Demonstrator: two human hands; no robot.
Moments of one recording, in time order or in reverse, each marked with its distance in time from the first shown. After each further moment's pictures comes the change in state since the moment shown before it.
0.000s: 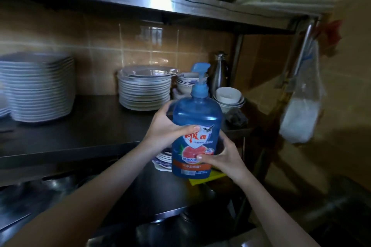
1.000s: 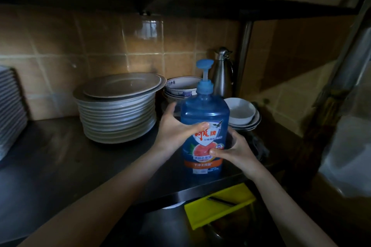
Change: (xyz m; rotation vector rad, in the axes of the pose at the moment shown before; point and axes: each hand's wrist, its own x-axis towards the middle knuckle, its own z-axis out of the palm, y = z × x) left_hand 0.217 -0.107 0.066 0.086 0.078 -0.081; right_hand 0.219 0.106 -0.083 0.112 -0.081 0.031
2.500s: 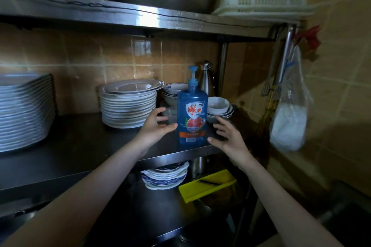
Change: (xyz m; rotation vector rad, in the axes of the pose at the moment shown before) left_hand -0.129 0.054 -0.069 0.063 -0.110 -0.095; right_hand -0.148 -0.092 0.036 -0.219 0.215 -0.018
